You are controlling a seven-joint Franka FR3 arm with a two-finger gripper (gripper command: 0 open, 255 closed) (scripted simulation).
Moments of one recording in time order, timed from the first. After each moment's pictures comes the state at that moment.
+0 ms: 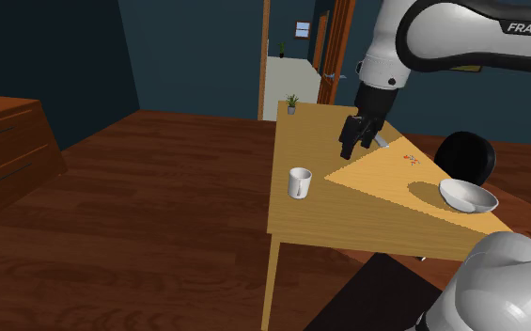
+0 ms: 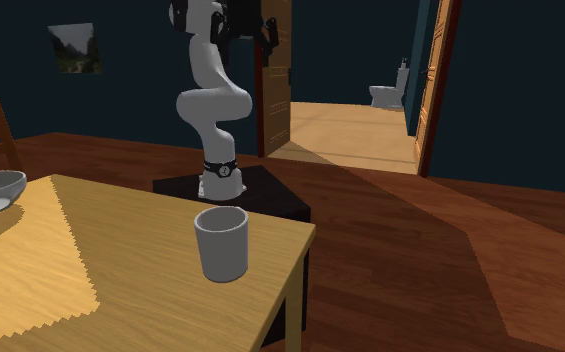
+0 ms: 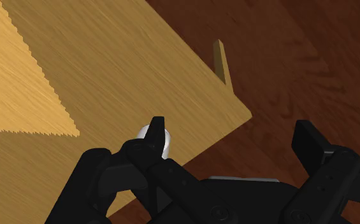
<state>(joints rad) -0.02 -0.75 0.06 -2.28 0.01 1.61 0.00</state>
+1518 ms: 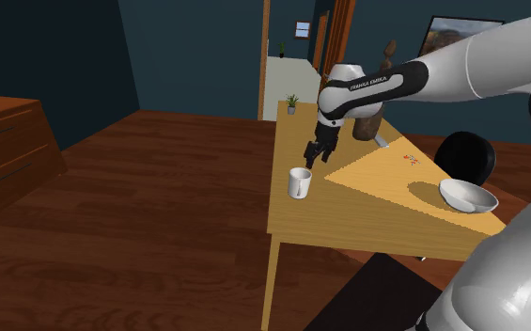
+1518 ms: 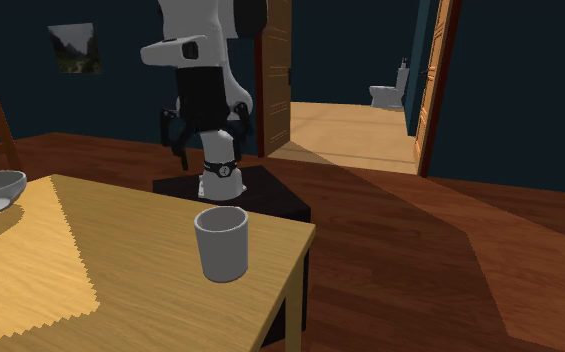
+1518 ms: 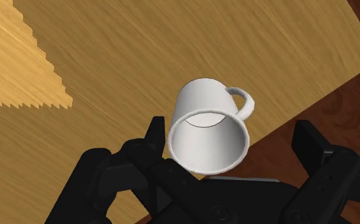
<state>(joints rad) -0.08 -0.12 -0.16 -2.17 0.04 2.12 -0.27</state>
